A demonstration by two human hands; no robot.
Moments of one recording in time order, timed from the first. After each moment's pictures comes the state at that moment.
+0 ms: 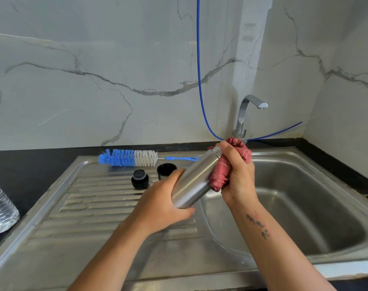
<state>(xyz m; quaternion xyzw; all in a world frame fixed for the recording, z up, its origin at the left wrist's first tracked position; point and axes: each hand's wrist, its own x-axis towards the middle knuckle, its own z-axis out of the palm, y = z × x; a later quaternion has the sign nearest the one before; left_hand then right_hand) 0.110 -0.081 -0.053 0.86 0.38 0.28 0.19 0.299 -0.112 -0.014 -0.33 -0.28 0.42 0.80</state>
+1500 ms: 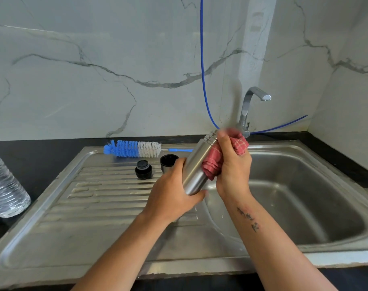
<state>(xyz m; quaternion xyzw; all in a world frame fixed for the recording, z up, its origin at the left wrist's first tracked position) 0.138 -0.098 -0.063 0.82 0.42 0.37 0.14 0.283 -0.112 -0.013 -0.35 -0.23 0.39 0.82</state>
